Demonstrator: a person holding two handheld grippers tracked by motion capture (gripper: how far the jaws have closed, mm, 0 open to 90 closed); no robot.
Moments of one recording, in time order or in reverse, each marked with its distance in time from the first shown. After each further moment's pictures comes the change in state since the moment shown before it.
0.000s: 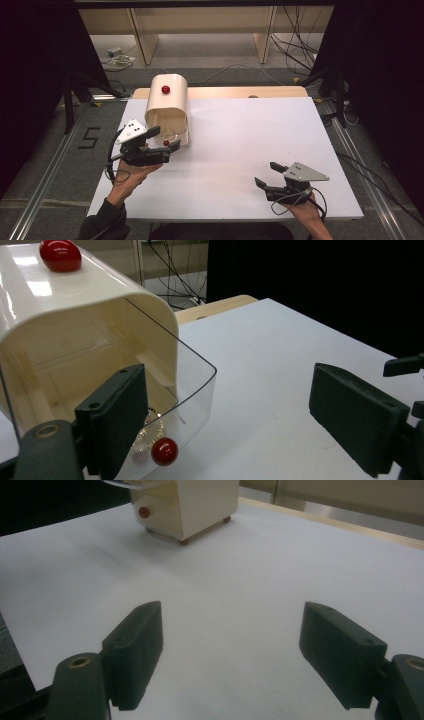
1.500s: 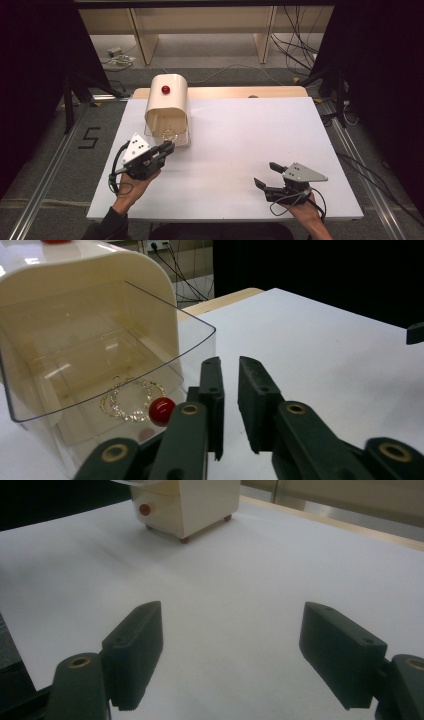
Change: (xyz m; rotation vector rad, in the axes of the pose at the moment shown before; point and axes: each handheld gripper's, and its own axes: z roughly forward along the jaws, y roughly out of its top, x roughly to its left) left arm -0.005 -0.037 0.001 -0.027 0.050 0.082; right arm 0.002 0.000 0.001 0.007 -0.004 -0.011
